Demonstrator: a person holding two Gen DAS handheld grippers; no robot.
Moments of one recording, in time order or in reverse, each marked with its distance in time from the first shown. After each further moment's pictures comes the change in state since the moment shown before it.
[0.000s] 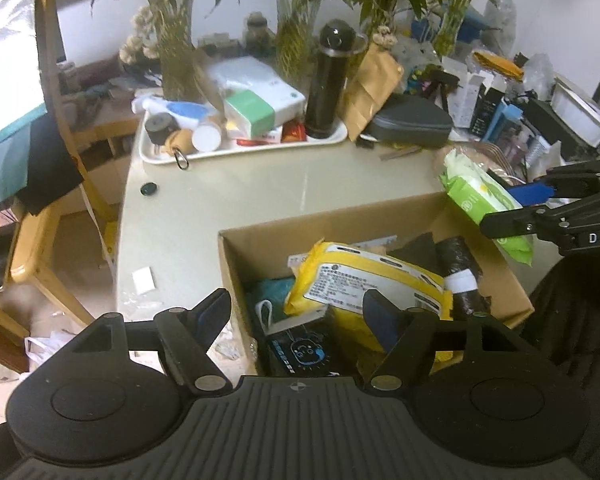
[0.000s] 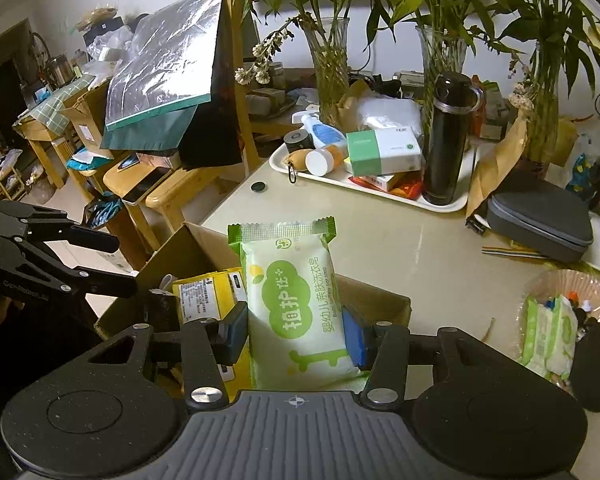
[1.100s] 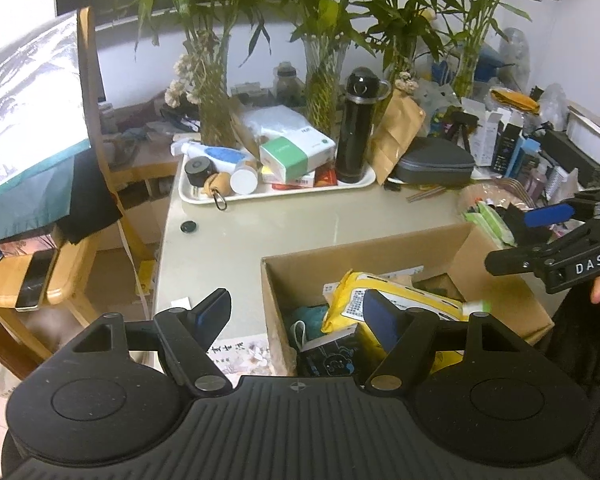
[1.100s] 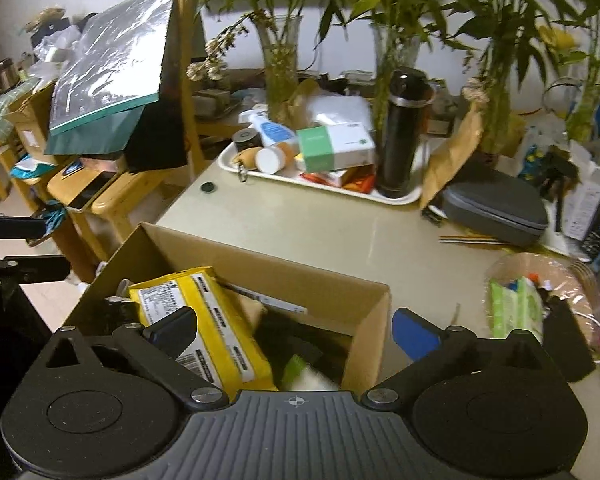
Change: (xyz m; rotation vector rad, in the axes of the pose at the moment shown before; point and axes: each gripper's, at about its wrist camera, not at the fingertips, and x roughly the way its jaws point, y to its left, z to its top) left arm -0.027 0.002 -0.018 0.001 -0.164 0.102; right arm 0.013 0.021 -0.012 0.045 -0.019 -0.207
